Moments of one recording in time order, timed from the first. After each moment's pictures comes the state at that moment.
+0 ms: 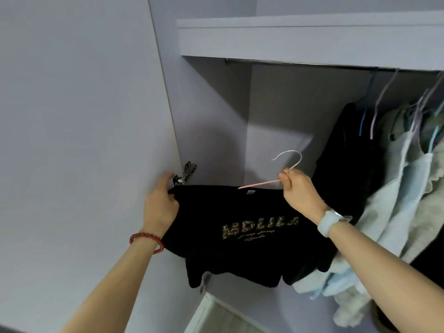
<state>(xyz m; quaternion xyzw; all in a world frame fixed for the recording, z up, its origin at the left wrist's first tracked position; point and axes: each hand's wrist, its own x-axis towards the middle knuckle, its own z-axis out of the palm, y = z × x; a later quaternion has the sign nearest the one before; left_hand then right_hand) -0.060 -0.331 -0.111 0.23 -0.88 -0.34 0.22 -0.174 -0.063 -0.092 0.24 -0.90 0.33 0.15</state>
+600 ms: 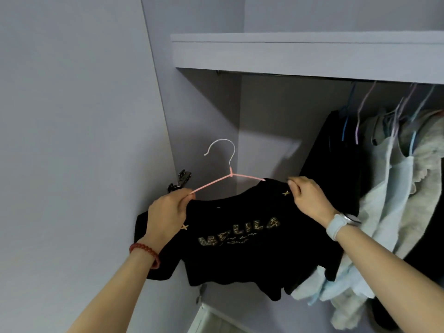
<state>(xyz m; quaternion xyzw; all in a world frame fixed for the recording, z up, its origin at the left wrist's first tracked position) -0.057 -0.318 -0.107 0.06 -0.92 -0.25 0.30 -0.186 -0.029 -0.100 0.17 -0.95 0.26 0.09</state>
